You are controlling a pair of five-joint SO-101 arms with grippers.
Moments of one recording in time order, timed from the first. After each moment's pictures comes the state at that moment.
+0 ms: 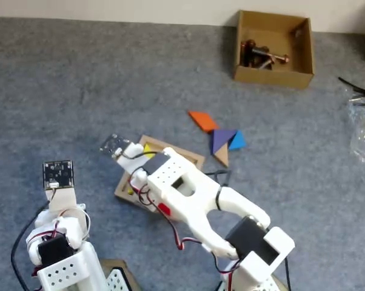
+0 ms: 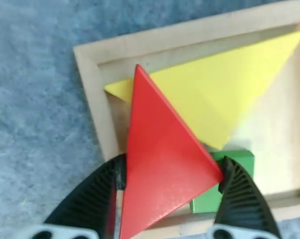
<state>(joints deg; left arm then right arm) -31.4 -104.0 96.0 76.1 -10.9 -48.6 7.0 25.6 57.1 15.3</state>
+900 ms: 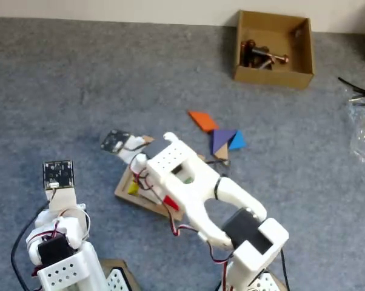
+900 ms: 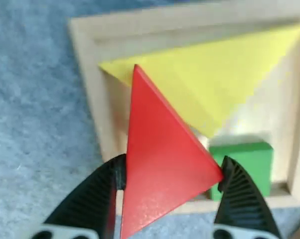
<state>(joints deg) -31.4 -104.0 96.0 76.1 -10.9 -48.4 8.6 15.4 69.1 22.4</state>
